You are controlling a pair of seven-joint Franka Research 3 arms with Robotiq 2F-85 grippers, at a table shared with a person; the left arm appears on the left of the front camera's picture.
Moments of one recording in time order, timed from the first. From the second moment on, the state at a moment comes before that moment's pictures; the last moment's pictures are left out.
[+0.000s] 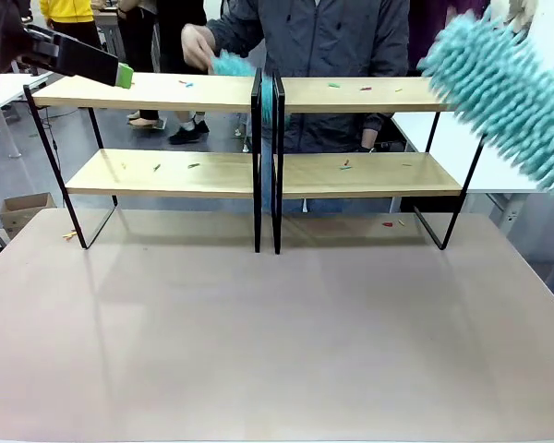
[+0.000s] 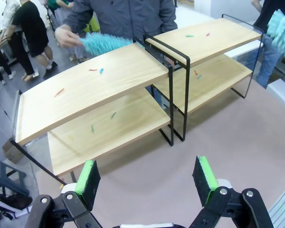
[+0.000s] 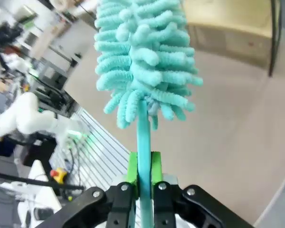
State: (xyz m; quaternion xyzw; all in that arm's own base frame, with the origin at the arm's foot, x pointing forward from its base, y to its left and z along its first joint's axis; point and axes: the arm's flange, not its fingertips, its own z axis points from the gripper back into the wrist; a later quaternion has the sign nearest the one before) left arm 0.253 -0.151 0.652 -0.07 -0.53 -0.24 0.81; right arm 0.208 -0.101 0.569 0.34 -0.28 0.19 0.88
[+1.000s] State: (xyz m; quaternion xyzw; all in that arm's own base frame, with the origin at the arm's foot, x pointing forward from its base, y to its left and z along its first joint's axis) left arm 0.253 -0.151 0.652 -0.07 -0.53 -0.24 0.81; right arm 0.354 0.003 0.406 0.20 -0.02 0.17 0.96
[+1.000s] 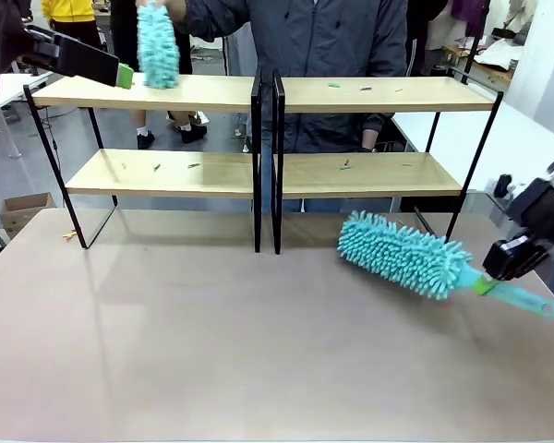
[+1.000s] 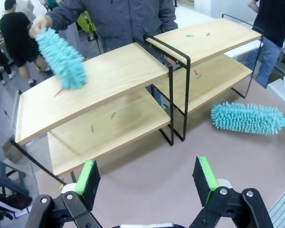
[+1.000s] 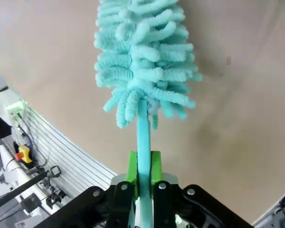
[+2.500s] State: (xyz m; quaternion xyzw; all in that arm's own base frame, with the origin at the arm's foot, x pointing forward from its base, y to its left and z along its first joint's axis) left arm 0.253 -0.151 0.652 -0.07 -0.53 -0.24 0.81; right arm 0.424 0.004 0.380 0.08 -0.17 -0.12 0.98
